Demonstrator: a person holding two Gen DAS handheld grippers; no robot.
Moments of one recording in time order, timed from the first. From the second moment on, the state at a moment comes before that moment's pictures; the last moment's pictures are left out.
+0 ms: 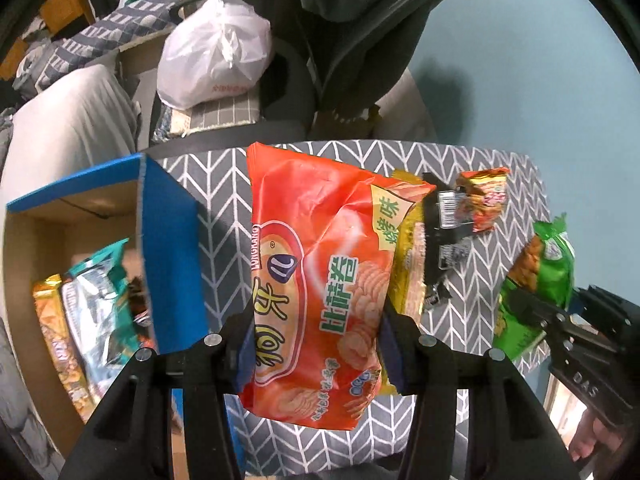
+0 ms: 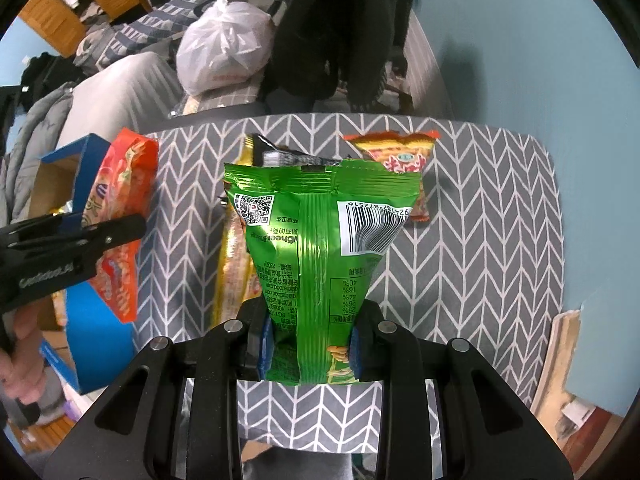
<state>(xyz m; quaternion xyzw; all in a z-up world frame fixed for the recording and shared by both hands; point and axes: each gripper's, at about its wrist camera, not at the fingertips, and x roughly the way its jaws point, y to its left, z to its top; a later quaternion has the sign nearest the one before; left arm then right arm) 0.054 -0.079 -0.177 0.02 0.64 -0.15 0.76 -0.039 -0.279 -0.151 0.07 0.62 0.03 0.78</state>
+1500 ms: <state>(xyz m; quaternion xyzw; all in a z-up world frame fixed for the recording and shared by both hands) -0.005 0.133 -0.168 -0.09 0.63 0.05 0.77 -0.007 -0.079 -0.111 -0.01 0.59 0.22 0.77</state>
